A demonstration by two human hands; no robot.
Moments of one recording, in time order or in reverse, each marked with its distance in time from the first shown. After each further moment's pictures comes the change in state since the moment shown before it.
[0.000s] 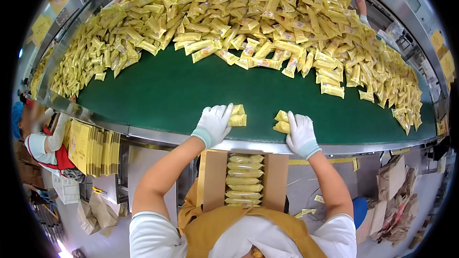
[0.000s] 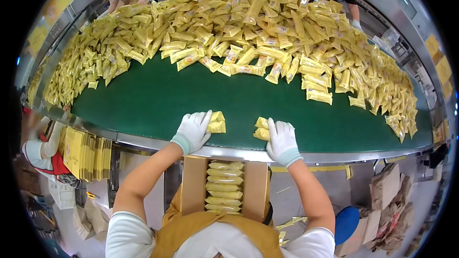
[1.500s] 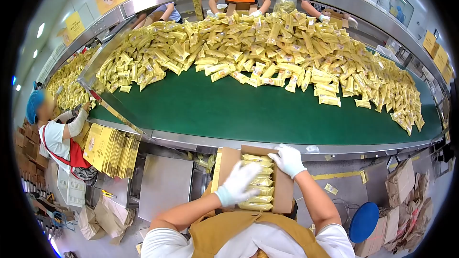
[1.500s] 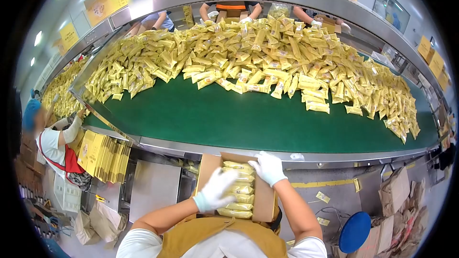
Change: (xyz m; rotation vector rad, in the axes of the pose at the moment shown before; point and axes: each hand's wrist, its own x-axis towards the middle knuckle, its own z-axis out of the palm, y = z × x) left_hand -0.156 0.127 -0.043 -0.644 0.130 0.173; right_hand -0.044 -0.104 -0.016 0.356 -0.096 0.161
